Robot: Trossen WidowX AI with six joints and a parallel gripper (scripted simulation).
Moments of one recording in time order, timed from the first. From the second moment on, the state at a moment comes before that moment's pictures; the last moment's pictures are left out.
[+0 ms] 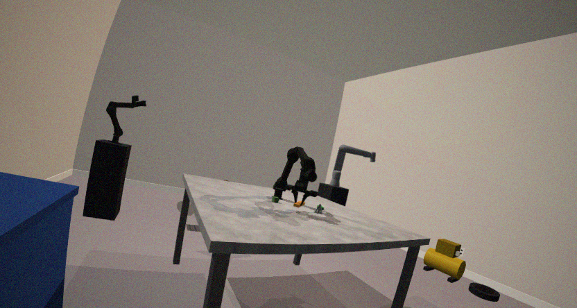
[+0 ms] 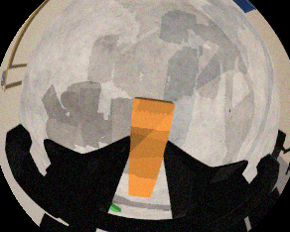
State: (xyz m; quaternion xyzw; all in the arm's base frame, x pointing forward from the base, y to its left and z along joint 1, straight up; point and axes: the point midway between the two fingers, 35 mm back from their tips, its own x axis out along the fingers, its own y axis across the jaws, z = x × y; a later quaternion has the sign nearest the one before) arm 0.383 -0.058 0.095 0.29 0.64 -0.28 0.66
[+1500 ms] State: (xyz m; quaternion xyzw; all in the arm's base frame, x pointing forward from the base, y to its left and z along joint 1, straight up) arm 0.378 0.014 0.160 0.47 0.53 -0.46 0.54
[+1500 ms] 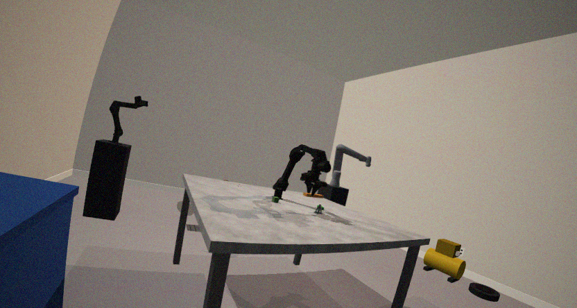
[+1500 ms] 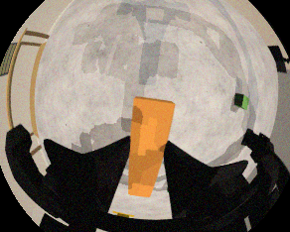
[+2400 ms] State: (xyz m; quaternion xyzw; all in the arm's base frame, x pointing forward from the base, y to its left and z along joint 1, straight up) arm 0.332 0.106 0.159 0.65 0.30 -0.63 0.30
